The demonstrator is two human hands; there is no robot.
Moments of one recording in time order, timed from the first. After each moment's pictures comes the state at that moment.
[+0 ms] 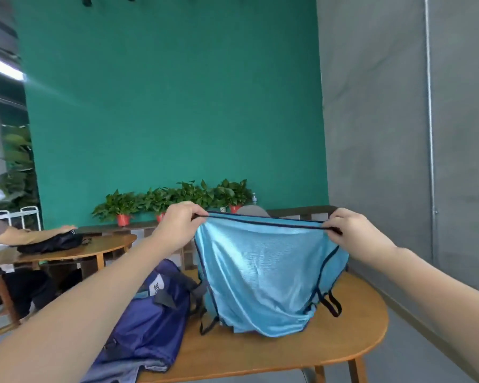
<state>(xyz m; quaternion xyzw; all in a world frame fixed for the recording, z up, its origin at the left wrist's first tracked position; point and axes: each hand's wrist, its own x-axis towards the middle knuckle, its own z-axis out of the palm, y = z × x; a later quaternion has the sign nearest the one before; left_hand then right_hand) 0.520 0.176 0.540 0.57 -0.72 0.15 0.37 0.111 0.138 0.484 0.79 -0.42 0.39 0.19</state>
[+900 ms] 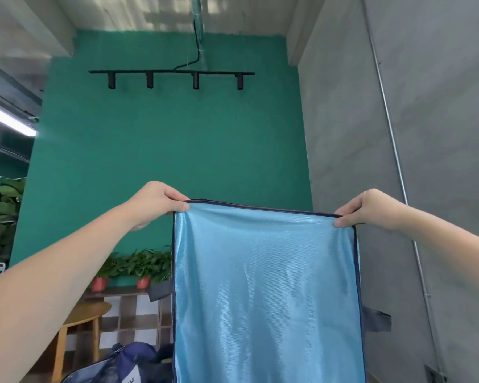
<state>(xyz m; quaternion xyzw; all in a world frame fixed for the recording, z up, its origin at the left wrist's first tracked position) 0.541 0.234 0.749 0.47 -0.68 -0.07 0.56 0.082 0.224 0.726 0.74 -0.50 0.45 -0.05</state>
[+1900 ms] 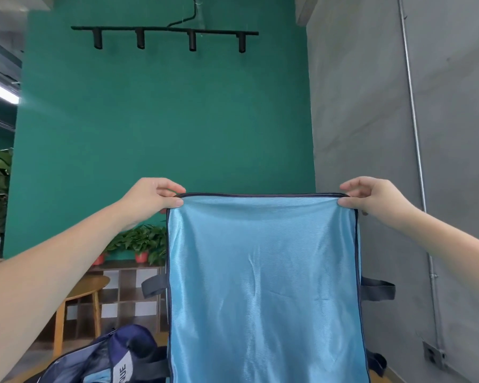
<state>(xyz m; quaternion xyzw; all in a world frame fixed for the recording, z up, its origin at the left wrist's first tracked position) 0.573 0.138 0.718 0.48 -0.68 -0.10 0.54 0.099 0.123 0.702 0.69 -0.44 0.56 -0.06</state>
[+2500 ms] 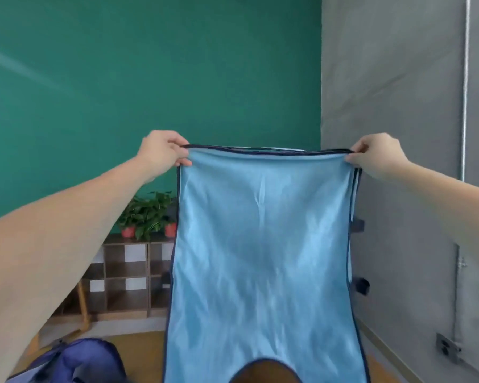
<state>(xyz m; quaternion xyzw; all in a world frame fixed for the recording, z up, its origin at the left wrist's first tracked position) 0.556 -0.106 0.766 0.51 -0.64 -0.05 0.57 0.122 -0.092 0.758 0.63 -0.57 0.52 0.06</state>
